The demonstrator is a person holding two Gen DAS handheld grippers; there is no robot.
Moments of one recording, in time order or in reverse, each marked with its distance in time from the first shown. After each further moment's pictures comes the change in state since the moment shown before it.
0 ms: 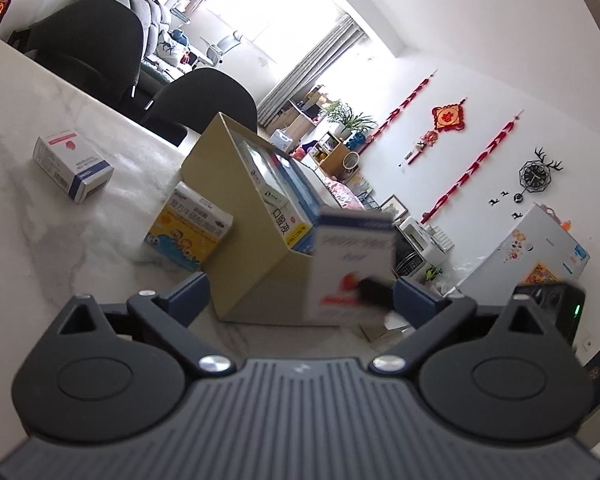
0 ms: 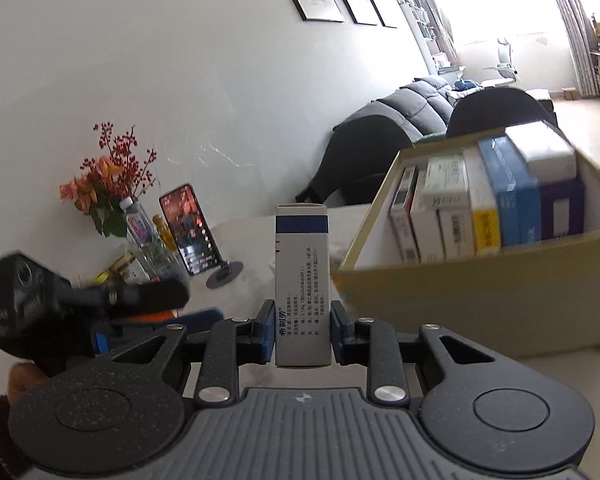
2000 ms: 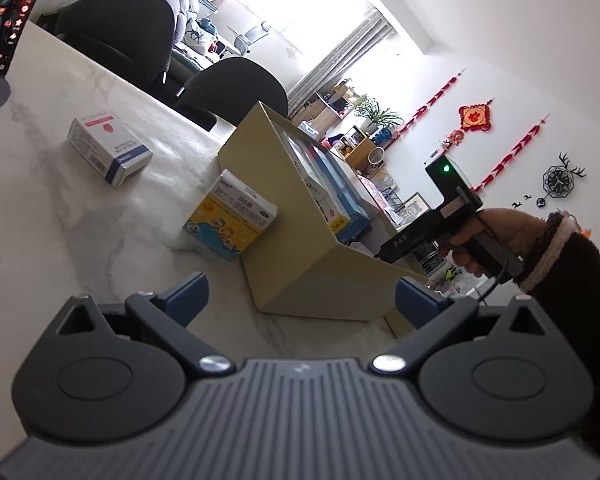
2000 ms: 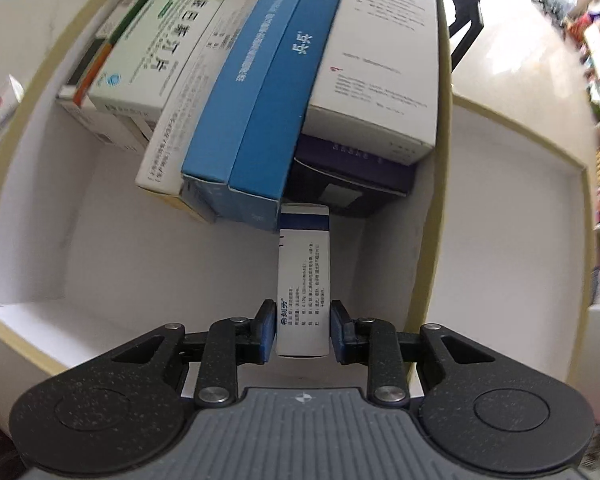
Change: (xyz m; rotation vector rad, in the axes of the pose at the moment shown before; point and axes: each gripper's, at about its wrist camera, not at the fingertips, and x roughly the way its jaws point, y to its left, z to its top) left arm -0.004 0.022 0.001 -0.051 0.027 0.067; right arm 0.161 -0.142 0.108 -0.164 0.947 -0.623
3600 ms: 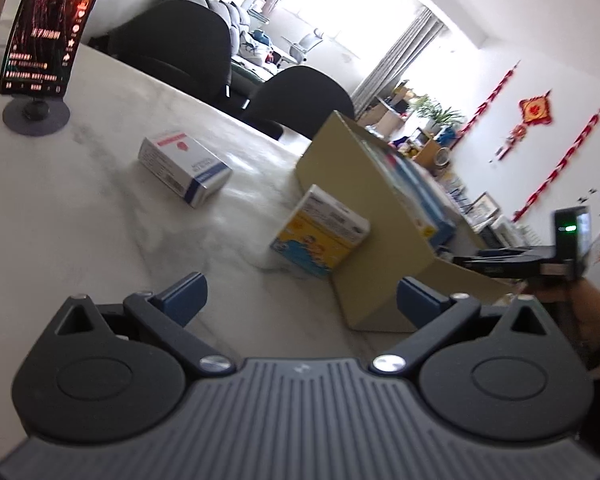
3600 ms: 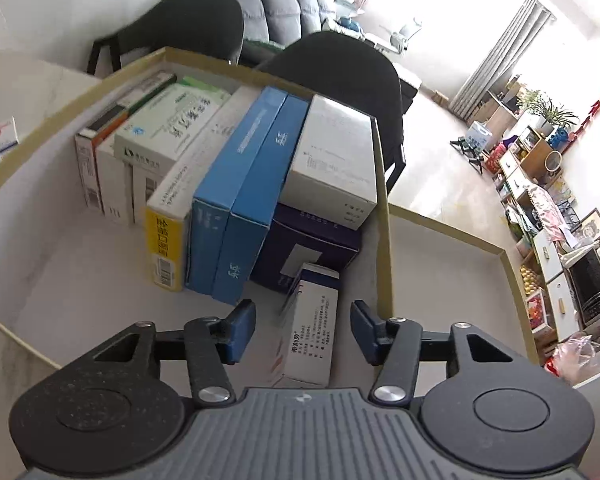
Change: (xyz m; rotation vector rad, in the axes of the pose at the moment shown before) left arm 0.016 0.023 0.013 0.065 -0.013 0.242; right arm -0.023 0.026 -0.091 0.034 -0.570 -0.196
